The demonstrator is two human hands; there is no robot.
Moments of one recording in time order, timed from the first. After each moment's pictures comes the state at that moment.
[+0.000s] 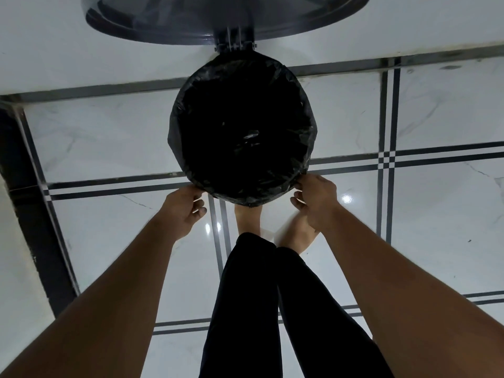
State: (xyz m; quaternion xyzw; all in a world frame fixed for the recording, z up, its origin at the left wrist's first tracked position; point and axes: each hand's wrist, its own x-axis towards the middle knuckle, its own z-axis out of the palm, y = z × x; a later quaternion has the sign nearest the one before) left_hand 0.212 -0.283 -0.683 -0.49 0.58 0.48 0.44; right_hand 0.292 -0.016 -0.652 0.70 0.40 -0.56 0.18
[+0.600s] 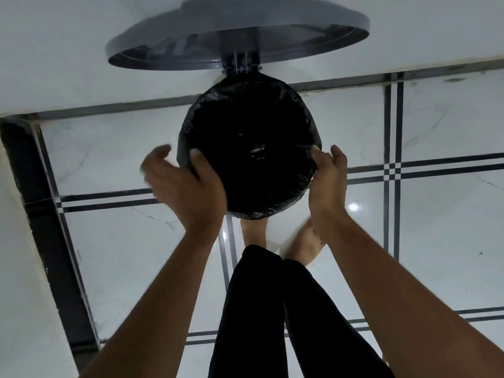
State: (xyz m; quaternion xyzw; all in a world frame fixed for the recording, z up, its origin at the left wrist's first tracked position) left_hand 0.186 -0.198 -0.615 -0.19 0.93 0.31 -0.01; right_hand 0.243 -0.019 -0.606 0.61 0.49 -0.62 0.06
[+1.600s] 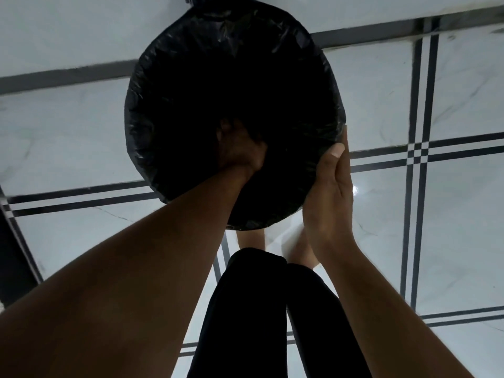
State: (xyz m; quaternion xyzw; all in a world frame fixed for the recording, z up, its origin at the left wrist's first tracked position) left_hand 0.167 -0.128 -0.813 0.00 0.89 0.12 0.43; right_hand 0.285 -0.046 -0.681 0.55 0.60 -0.58 0.03
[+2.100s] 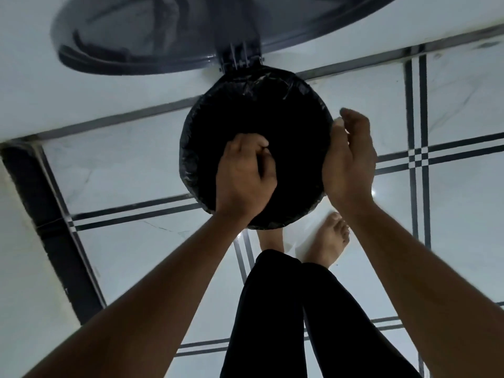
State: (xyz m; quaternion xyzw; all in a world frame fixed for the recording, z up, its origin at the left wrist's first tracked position) left_hand 0.163 -0.165 -0.666 0.16 0.92 0.31 0.16; right_hand 0.222 -0.009 -0.638 0.52 0.71 -0.48 0.00
